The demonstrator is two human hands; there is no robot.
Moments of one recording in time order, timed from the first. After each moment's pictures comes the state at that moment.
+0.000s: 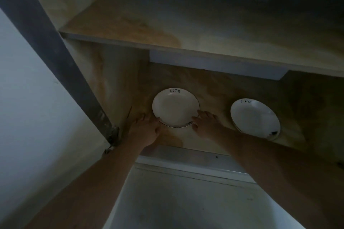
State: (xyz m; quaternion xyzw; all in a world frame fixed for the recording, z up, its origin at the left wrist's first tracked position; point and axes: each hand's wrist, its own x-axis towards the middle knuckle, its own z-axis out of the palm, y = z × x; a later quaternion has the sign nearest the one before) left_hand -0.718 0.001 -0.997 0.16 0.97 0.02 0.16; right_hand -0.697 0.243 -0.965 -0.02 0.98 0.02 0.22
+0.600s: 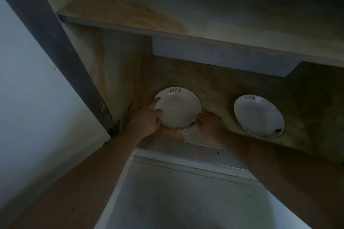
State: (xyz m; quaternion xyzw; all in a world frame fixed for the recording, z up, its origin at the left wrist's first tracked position) left_hand -0.729 -0.008 -1.000 0.23 0.96 0.14 0.05; right_hand -0.688 0.245 -0.985 0.01 0.99 -0.07 0.13
